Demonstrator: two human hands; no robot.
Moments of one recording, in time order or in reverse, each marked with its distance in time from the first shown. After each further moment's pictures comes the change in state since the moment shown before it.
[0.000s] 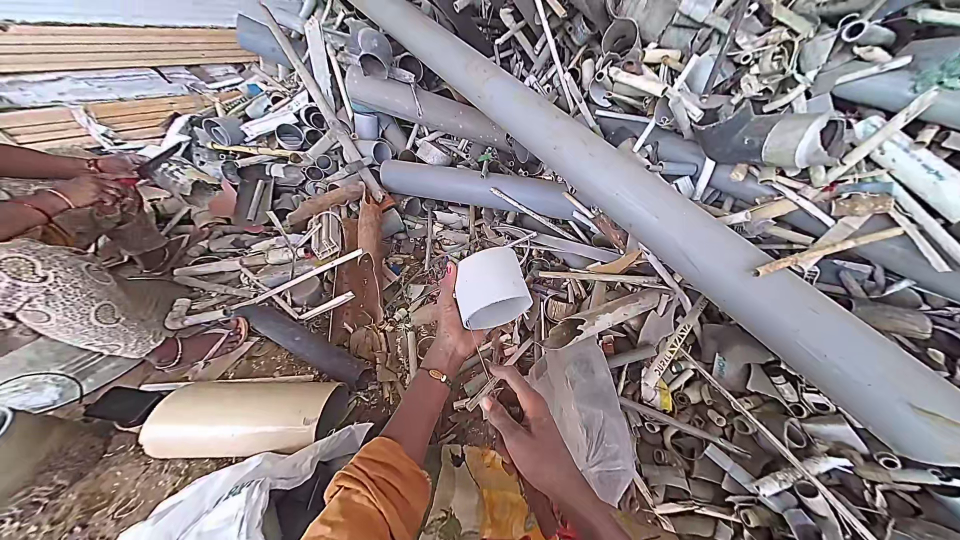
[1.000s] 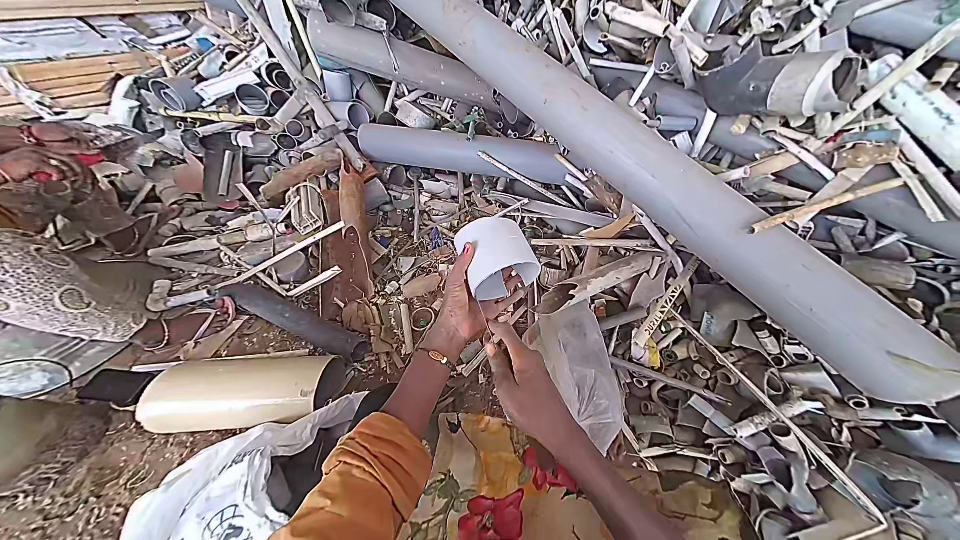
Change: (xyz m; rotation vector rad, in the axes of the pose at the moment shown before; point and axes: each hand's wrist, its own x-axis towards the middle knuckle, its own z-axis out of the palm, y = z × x) left_hand -0.011 -0.027 0.004 0.098 0.160 -0.250; right_hand 0.003 -0.013 -0.005 -0.365 0.089 0.004
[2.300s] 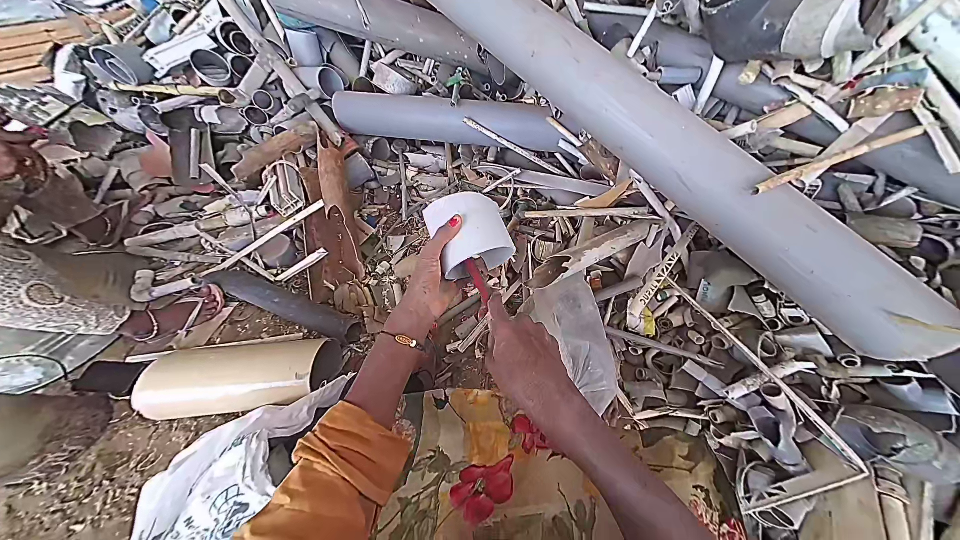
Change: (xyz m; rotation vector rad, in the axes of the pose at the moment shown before) left_hand -0.001 0.015 -0.010 0.349 0.117 0.141; right_hand 0.010 -0.038 -0.021 -0.591 -0.270 0.352
